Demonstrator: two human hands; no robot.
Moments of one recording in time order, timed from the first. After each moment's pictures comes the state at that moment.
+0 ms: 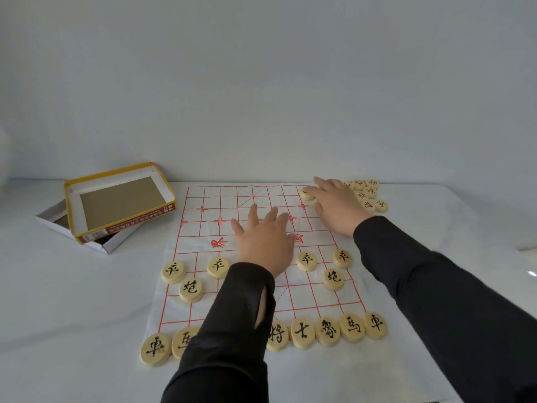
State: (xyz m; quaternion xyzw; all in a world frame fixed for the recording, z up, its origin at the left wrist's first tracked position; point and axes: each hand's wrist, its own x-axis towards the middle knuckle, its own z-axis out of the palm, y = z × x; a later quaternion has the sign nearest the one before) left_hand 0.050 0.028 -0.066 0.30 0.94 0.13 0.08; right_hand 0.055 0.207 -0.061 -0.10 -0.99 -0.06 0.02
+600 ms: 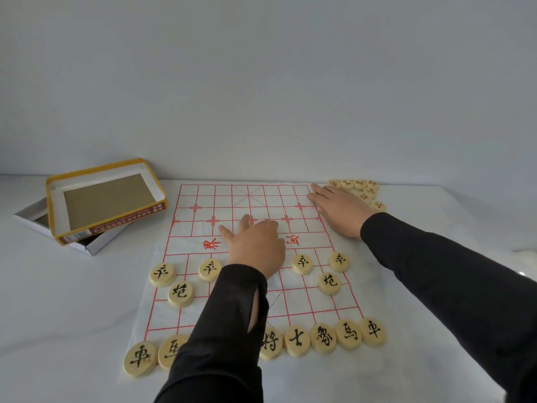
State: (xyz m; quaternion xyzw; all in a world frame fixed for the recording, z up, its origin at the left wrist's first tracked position) left_hand 0.040 0.030 -0.072 0.27 0.94 0.13 0.13; right_hand 0.048 0.246 -0.078 -0.03 -0.99 -0.11 -0.05
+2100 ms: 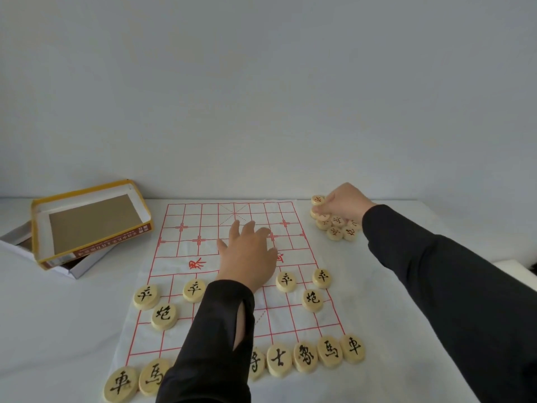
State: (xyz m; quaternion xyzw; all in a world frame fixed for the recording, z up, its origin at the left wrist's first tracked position) left_hand 0.043 0.039 -0.062 0.27 0.93 0.21 0.09; right_hand 0.054 0.250 -0.015 -0.30 -0.91 0.27 0.00
